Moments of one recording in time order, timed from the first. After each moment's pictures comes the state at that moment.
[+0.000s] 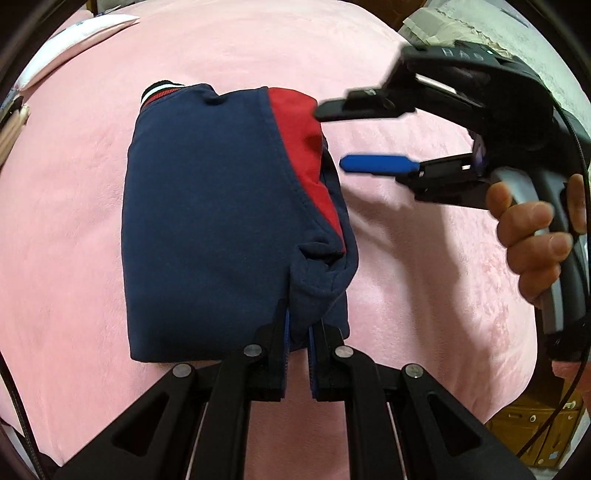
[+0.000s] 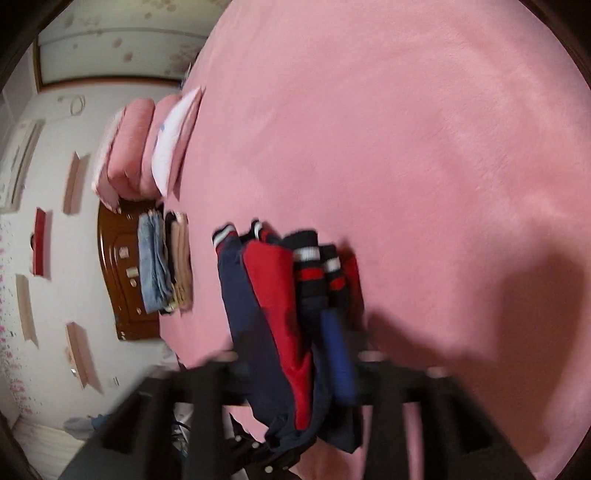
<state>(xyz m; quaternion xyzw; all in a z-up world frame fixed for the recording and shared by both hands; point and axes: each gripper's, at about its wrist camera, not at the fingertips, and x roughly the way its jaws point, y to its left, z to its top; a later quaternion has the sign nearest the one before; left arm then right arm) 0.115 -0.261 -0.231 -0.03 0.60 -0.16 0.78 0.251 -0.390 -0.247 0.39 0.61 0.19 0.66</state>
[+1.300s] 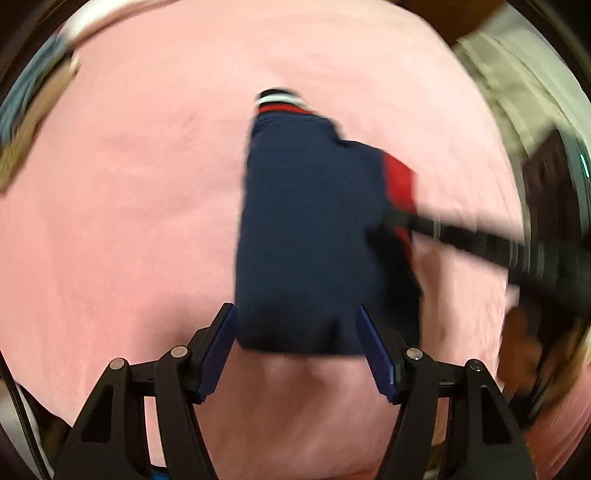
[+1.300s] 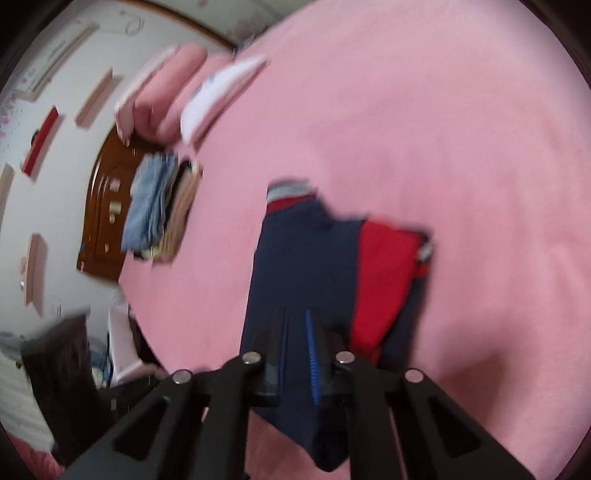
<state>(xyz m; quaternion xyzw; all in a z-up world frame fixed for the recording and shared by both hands) 0.157 -0.165 -0.199 -0.11 0.65 -0.08 0.75 0.218 -0.332 -0.202 0.22 0.59 0.25 0.74</state>
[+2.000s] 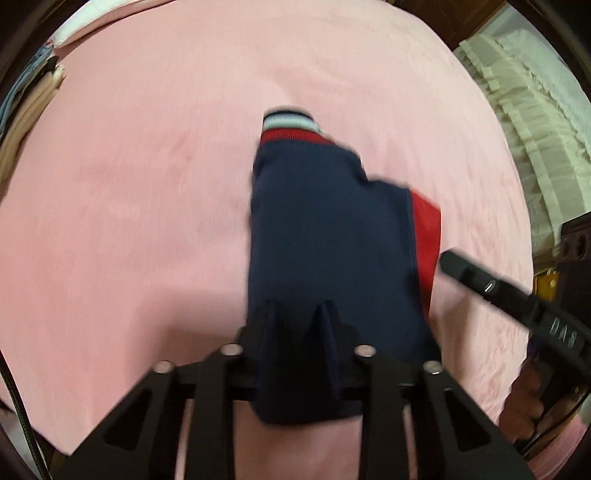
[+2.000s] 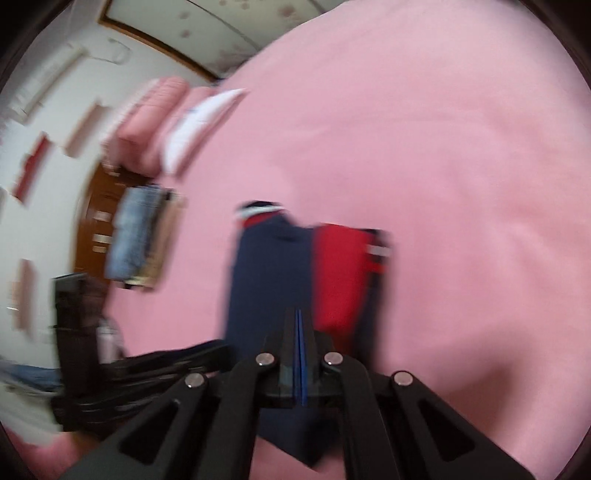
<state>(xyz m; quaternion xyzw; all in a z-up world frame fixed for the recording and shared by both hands) 0.204 -0.151 -0.212 -0.10 0.63 -0.10 0.76 0.210 -0.350 -0.207 0.27 0.54 0.21 0.77</state>
